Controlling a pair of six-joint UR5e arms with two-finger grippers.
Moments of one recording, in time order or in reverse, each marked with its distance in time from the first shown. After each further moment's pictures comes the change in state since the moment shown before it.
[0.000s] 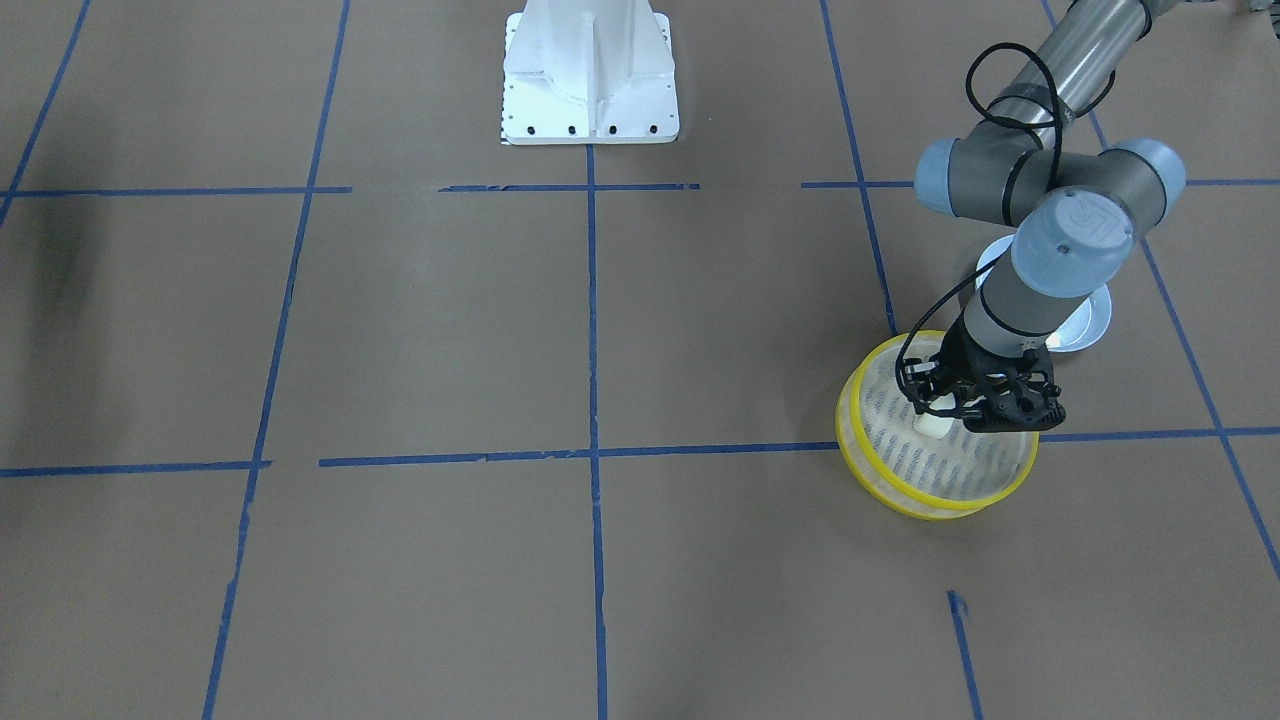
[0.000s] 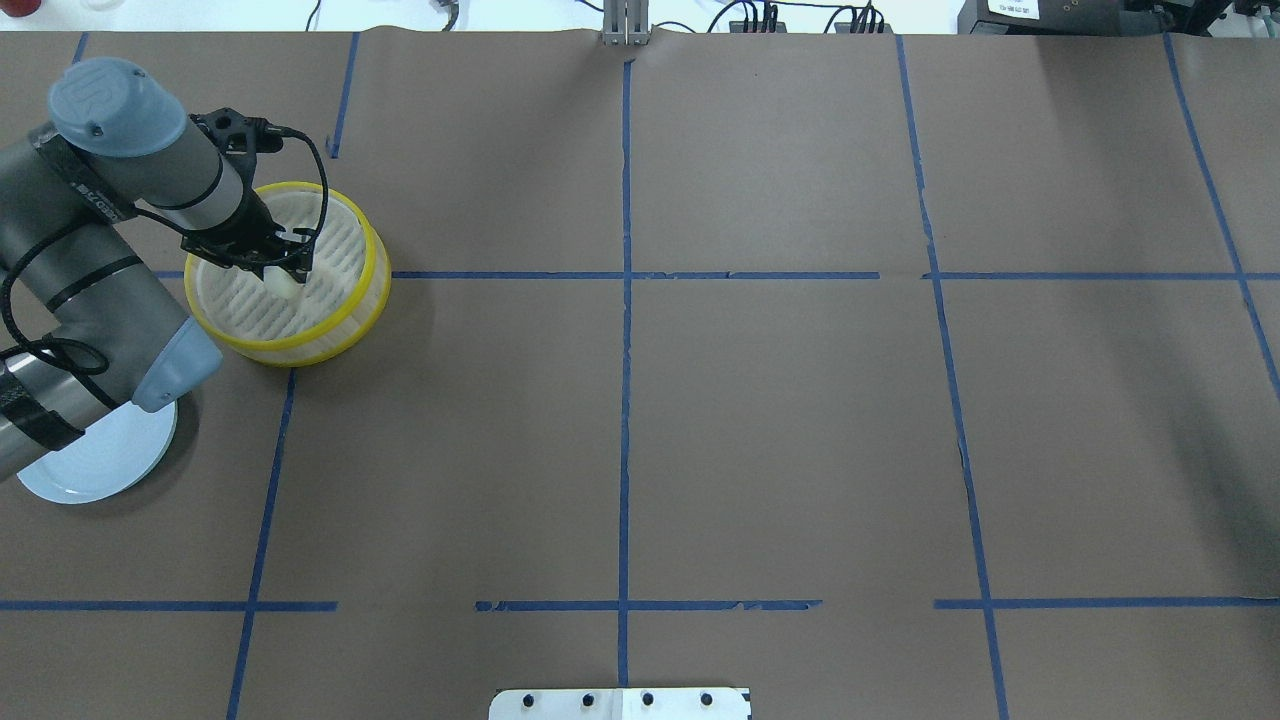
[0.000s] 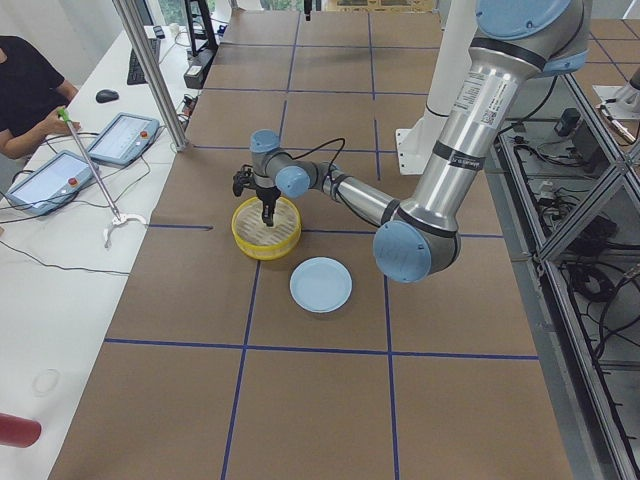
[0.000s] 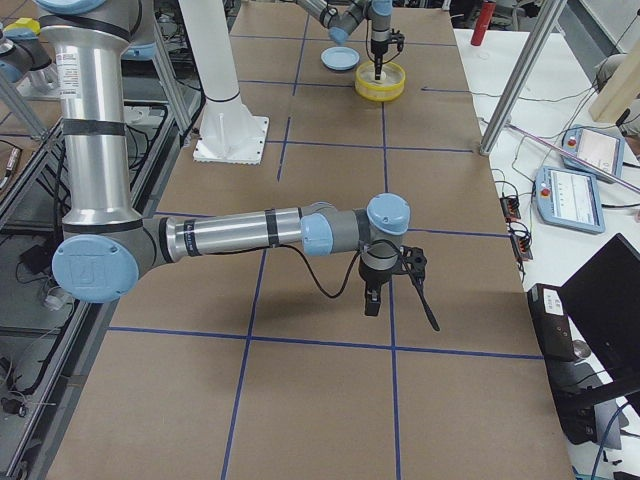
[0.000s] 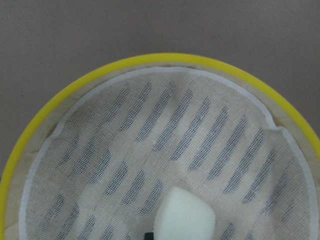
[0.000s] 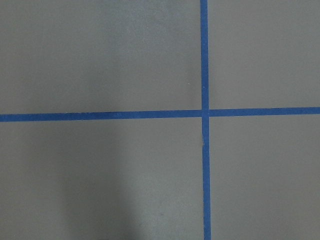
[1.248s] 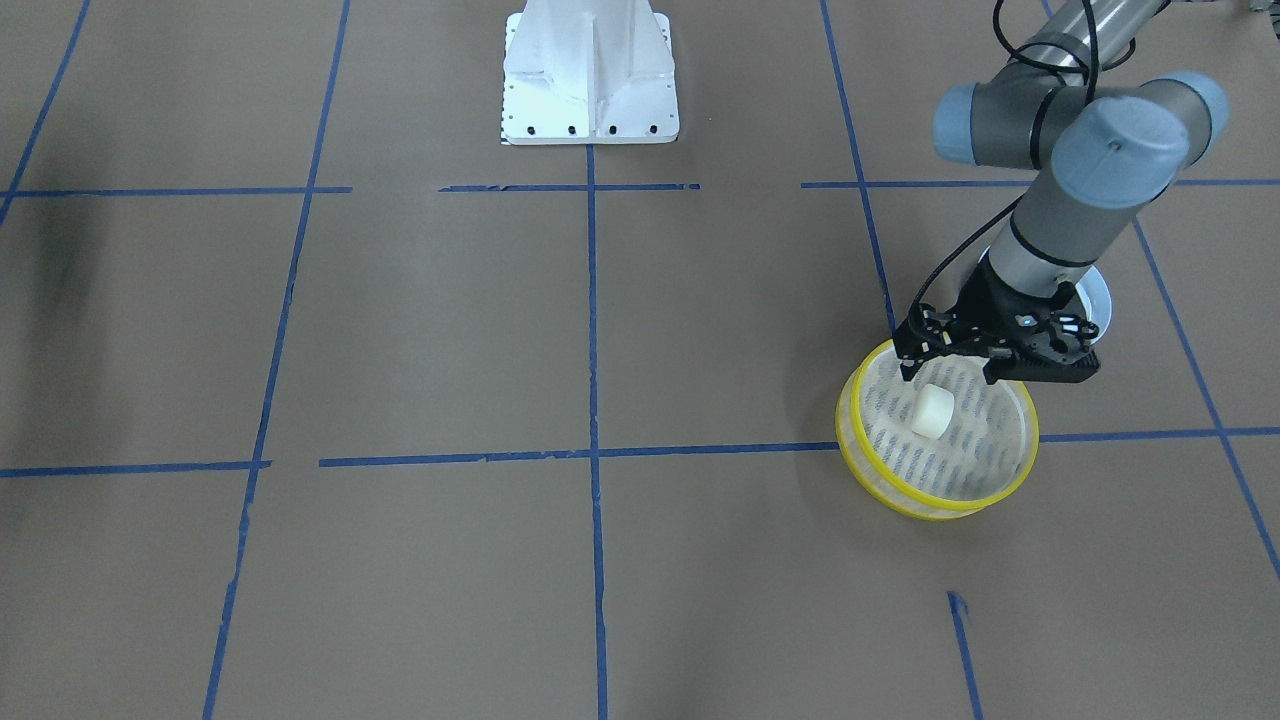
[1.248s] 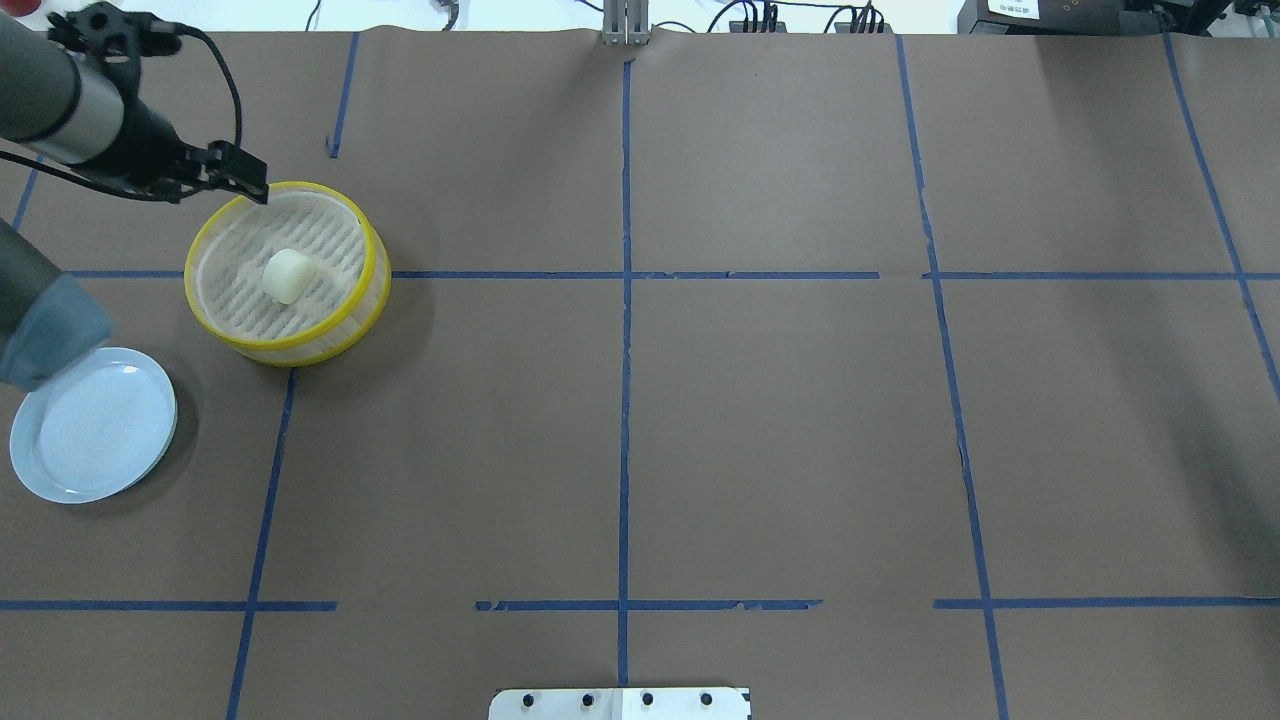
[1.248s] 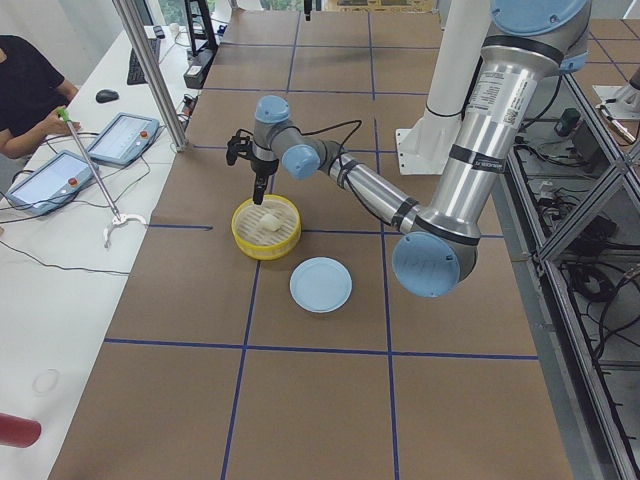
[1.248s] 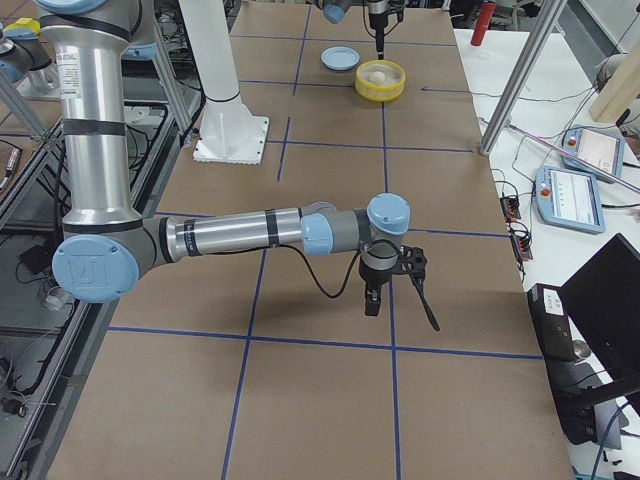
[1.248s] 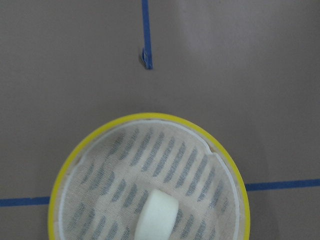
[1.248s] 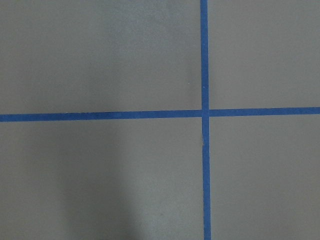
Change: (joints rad) left arm -0.153 0.093 -0.277 0.009 -0.007 0.007; right arm 0.000 0.000 0.000 0.000 0.000 0.000
